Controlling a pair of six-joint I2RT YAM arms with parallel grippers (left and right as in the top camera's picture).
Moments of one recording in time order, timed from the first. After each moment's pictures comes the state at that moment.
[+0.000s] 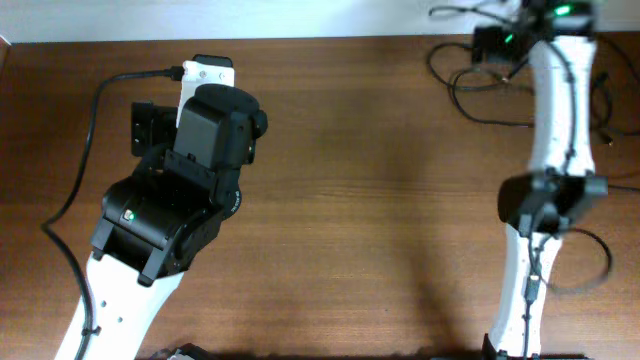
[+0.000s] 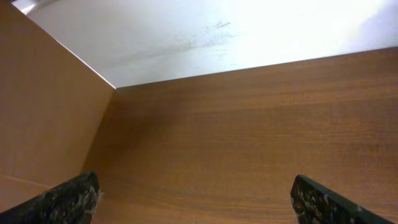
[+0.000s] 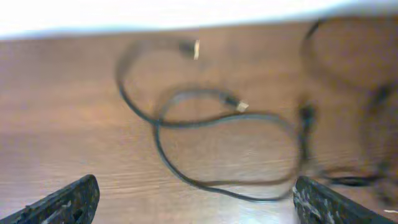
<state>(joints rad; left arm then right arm) -0.50 1.31 1.68 -1.07 -0.74 -0.09 -0.09 2.52 2.83 -1.35 0.03 -0.02</state>
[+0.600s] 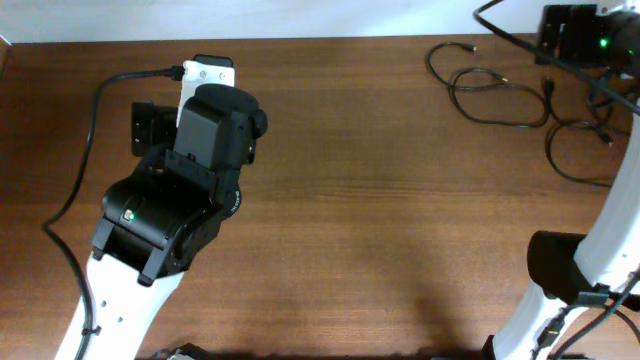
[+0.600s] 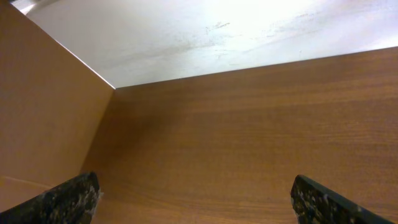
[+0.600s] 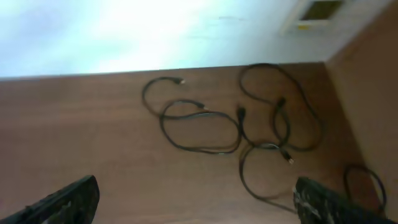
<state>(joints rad) -0.50 1.31 1.68 -1.07 -0.73 -0.09 -0.10 2.01 2.93 -1.65 0.10 -0.01</state>
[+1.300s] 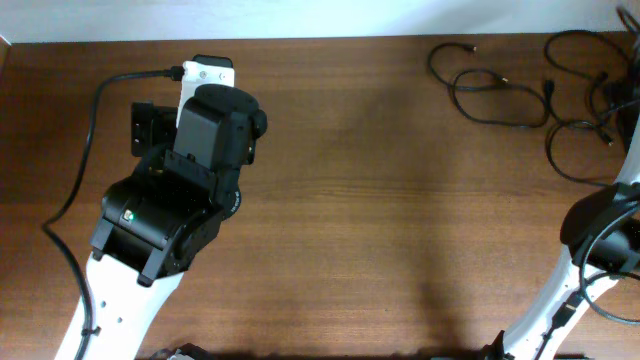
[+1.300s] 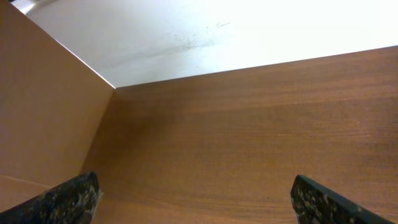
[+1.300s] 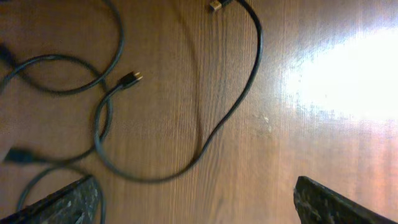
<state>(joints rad) -0.50 1.31 1.68 -1.08 -0.73 -0.09 -0.44 2.27 2.35 -1.48 0.41 1.09</state>
